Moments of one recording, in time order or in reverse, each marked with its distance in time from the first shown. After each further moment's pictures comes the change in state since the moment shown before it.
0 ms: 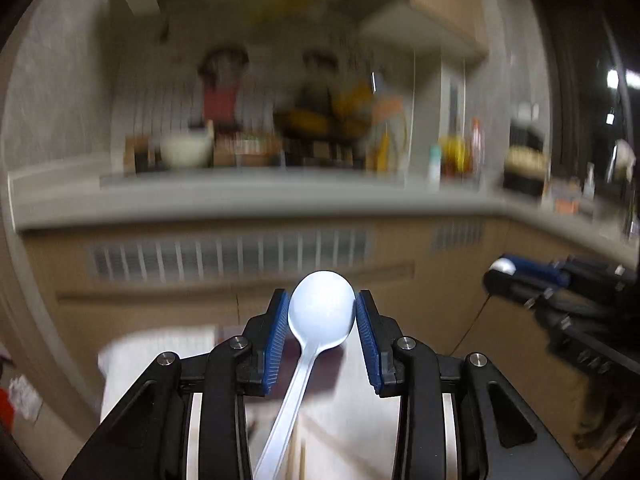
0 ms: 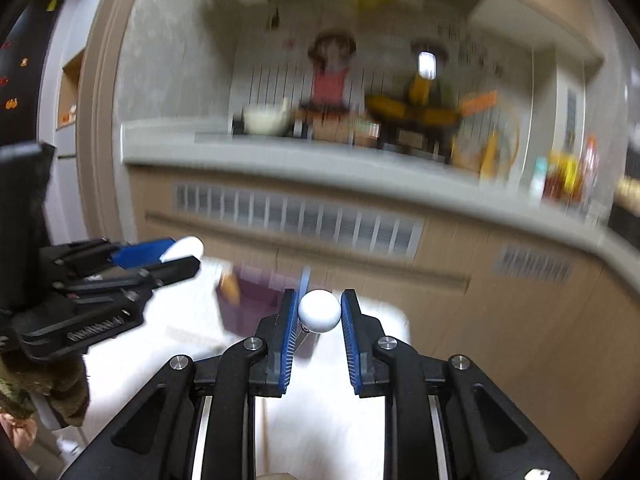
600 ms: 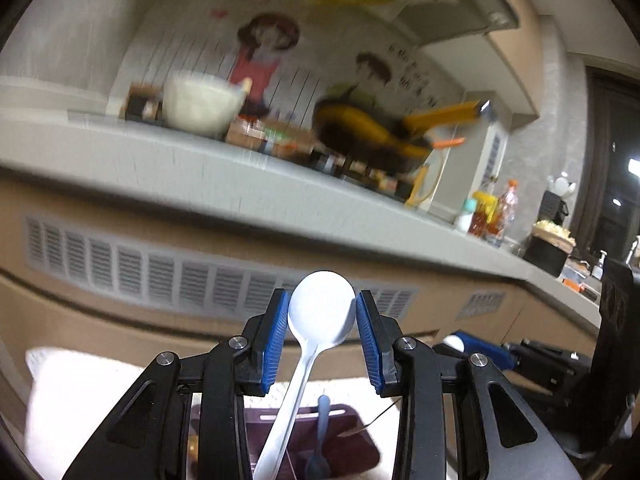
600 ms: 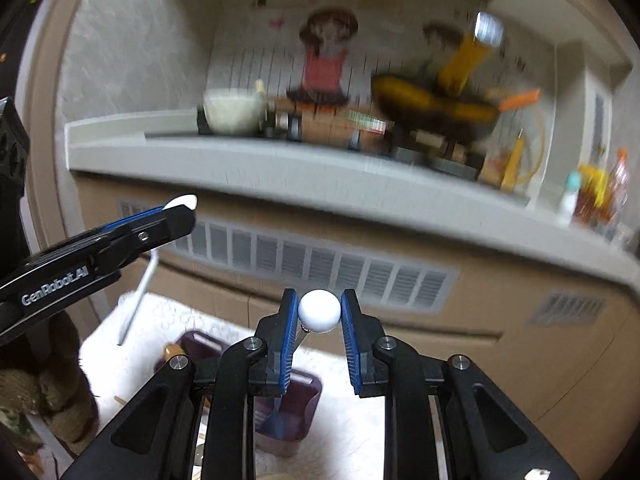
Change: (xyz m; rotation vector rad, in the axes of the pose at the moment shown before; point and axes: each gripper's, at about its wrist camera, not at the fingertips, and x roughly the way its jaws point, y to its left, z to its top) left arm 0.177 0.103 -0.006 -0.246 0.007 -0.065; right arm 0.199 -0.001 0.012 0.045 0.150 0.028
